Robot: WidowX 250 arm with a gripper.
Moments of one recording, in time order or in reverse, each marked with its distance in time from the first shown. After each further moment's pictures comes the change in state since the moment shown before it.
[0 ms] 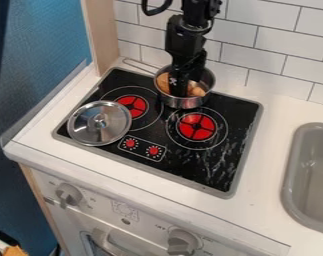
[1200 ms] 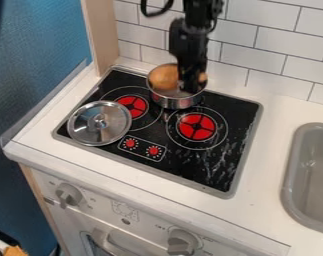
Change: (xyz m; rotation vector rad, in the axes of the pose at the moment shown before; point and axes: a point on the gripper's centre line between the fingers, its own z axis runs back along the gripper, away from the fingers) arm -0.005 -0.004 0.010 -0.081 0.041 0.080
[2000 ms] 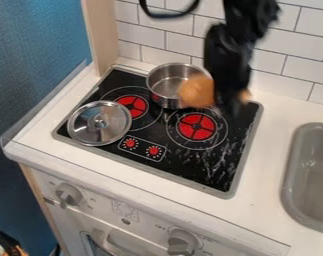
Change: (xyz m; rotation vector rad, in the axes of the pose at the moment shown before) arm -0.087 0.072 0.047 -0.166 0.021 -0.114
